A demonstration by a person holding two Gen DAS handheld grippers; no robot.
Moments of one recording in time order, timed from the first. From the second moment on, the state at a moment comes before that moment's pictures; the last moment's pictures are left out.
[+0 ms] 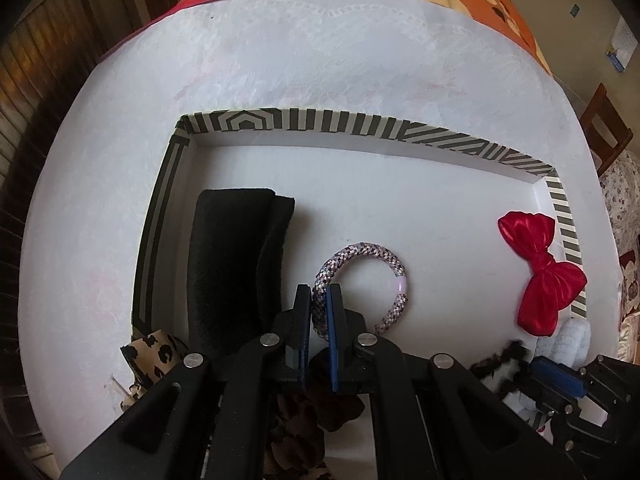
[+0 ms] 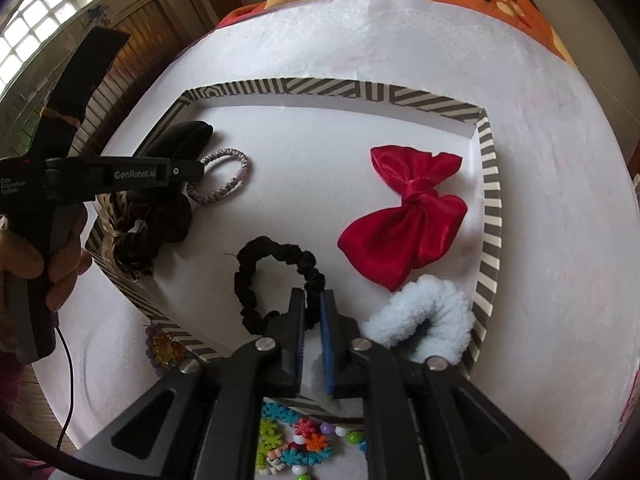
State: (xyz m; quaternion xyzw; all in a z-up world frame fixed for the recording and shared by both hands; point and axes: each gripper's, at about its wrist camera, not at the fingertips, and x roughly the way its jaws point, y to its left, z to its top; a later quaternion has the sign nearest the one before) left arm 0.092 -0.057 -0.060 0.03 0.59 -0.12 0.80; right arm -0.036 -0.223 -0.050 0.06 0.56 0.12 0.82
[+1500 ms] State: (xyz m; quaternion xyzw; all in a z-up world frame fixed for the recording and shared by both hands) left arm -0.019 -0.034 0.012 0.02 0.55 -0.14 0.82; right arm -0.083 -0.248 0.015 0.11 0.50 0.07 0.86
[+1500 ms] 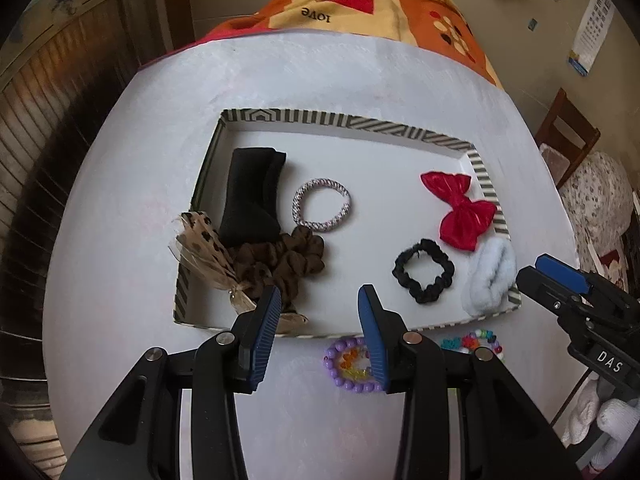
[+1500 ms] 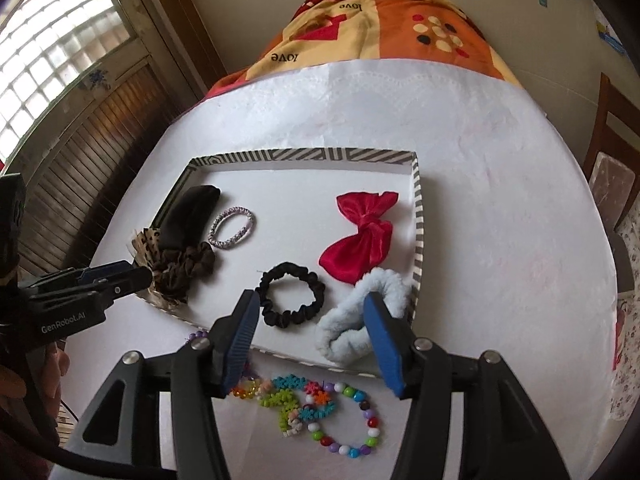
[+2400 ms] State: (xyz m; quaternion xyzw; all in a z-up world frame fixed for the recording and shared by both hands) left arm -0.053 -0.019 0.016 0.01 0.54 -0.13 0.83; right arm -0.123 -0.252 0.030 0.09 0.49 0.05 0.86
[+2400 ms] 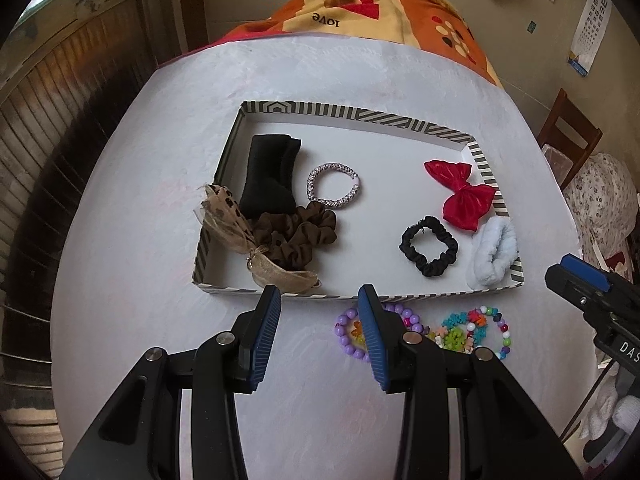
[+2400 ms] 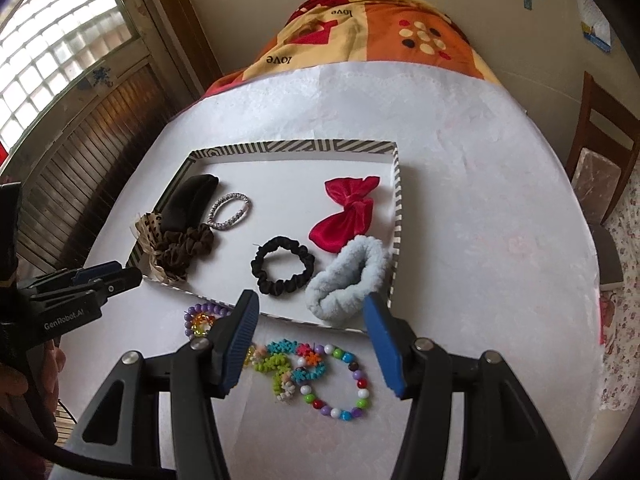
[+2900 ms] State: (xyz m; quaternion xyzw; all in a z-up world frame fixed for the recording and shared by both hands) left arm -0.080 -0.020 0.017 0.04 0.52 -0.13 0.84; right arm -0.154 -0.257 0.033 0.09 0.49 0.04 0.86
